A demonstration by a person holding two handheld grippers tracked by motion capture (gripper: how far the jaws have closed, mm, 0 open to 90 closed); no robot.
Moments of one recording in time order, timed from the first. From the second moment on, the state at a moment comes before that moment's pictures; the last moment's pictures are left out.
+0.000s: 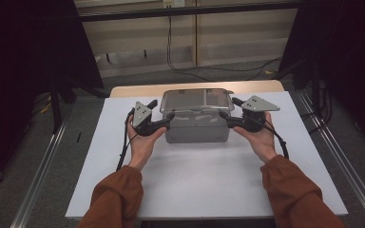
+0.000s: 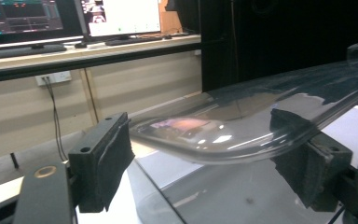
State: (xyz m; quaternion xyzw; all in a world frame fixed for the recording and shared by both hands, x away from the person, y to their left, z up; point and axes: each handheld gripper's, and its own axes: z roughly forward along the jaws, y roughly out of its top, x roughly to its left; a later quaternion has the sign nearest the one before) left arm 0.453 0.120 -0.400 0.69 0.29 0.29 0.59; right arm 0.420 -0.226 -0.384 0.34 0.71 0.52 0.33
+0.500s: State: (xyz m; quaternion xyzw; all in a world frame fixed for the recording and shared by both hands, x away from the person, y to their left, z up) left arm 0.464 0.120 -0.388 0.69 0.28 0.30 0.60; right arm 0.430 -0.227 -0.377 0.34 0.69 0.54 0.35
